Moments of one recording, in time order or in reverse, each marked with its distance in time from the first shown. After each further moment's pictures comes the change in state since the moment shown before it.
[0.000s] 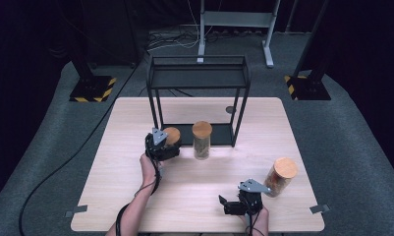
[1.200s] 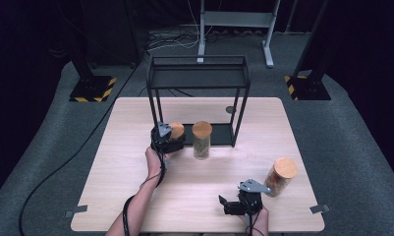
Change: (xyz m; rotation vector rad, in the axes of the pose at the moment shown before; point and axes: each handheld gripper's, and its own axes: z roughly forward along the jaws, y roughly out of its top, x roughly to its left) left arm 0.002 0.011 0.030 0.029 -0.003 -0.012; right arm 0.000 0.000 0.000 0.002 0.000 -0.002
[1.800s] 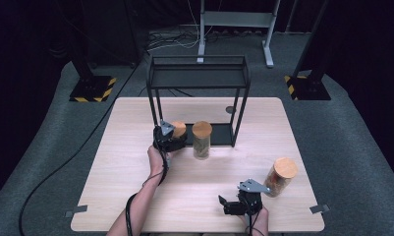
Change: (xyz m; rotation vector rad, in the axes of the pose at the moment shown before) left arm -0.003 0.002 0.007 -0.006 0.004 -0.002; right arm 0.000 0.000 0.000 0.004 -0.003 -0.002
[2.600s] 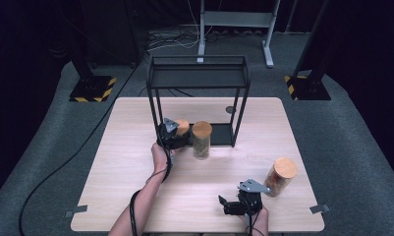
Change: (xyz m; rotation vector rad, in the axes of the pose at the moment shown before) left arm -0.006 0.009 0.015 0.019 0.008 0.006; right arm 0.000 0.000 0.000 0.000 0.002 0.000
